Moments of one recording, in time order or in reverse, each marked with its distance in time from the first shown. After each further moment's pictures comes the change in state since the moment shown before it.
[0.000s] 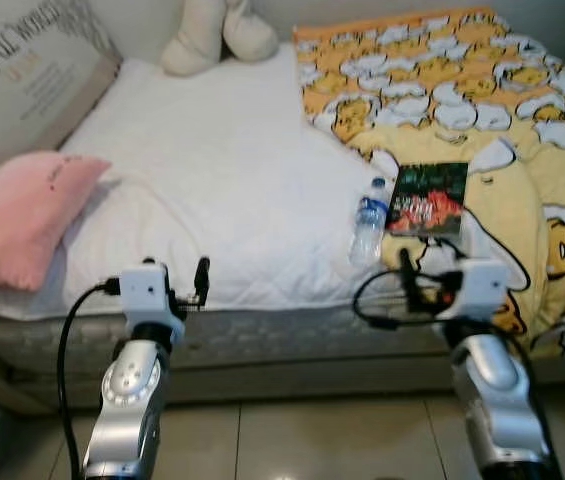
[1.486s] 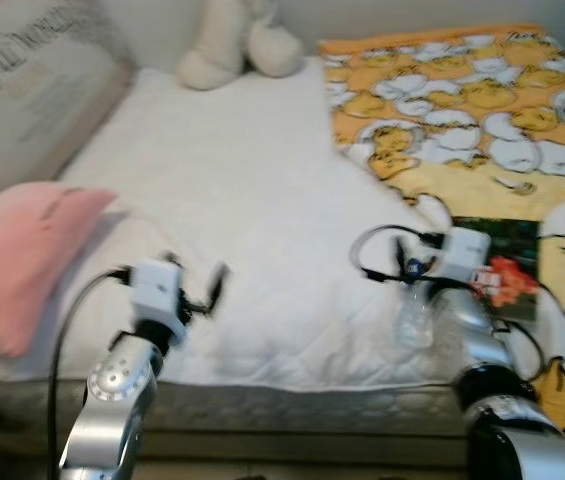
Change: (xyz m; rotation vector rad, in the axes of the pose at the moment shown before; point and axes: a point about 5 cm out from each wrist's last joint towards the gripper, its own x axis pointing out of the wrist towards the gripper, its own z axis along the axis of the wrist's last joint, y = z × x) left arm -0.011 -0.015 0.012 0.121 0.099 -0.349; right arm 0.068 -0.001 -0.022 0.212 0.271 -0.136
